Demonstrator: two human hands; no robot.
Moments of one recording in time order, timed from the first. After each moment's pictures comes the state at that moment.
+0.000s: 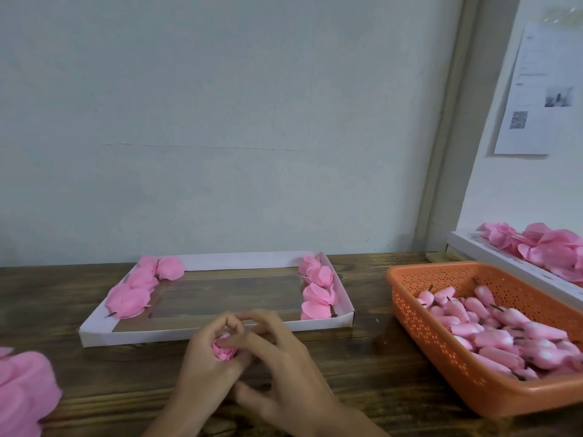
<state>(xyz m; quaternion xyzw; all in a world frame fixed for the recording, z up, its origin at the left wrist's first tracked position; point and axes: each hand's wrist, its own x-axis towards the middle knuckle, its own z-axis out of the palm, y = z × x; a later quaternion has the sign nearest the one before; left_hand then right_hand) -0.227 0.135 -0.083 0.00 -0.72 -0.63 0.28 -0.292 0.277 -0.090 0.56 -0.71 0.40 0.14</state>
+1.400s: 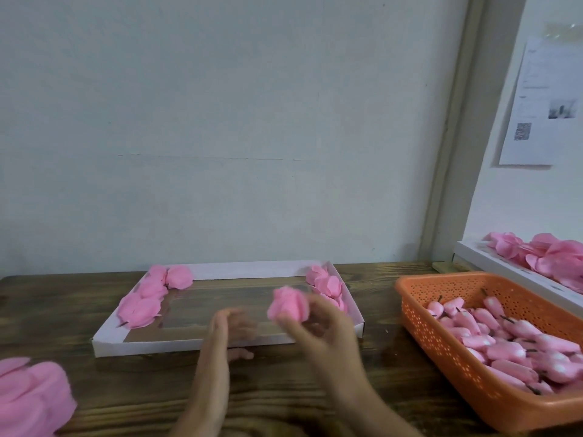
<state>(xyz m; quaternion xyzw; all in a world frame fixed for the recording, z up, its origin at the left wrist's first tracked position) -0.247 0.129 -0.095 0.09 -0.61 -0.72 0.32 -0.302 0.284 -0.056 0.31 -0.65 0.69 0.03</state>
